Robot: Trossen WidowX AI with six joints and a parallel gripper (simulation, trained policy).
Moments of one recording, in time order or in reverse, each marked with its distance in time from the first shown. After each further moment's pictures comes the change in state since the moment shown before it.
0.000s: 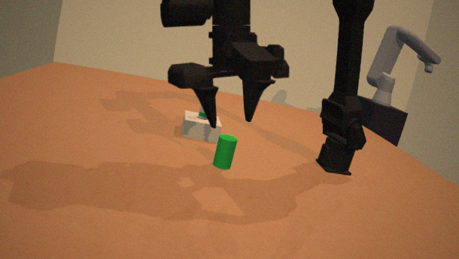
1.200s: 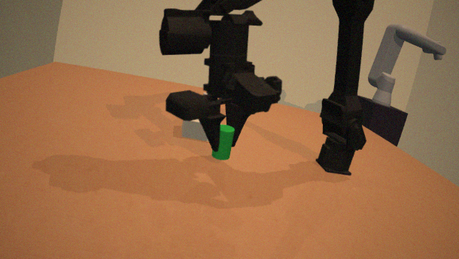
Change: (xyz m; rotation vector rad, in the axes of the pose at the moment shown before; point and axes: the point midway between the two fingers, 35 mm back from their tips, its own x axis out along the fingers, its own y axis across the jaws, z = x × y) arm 0.044 -0.007 -0.010 -0.180 0.051 -0.031
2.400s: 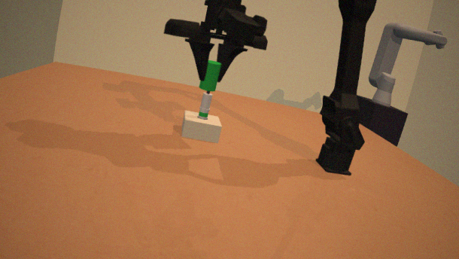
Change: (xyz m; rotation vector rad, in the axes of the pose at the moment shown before) arm -0.094 0.033 -0.080 0.110 0.030 -0.145
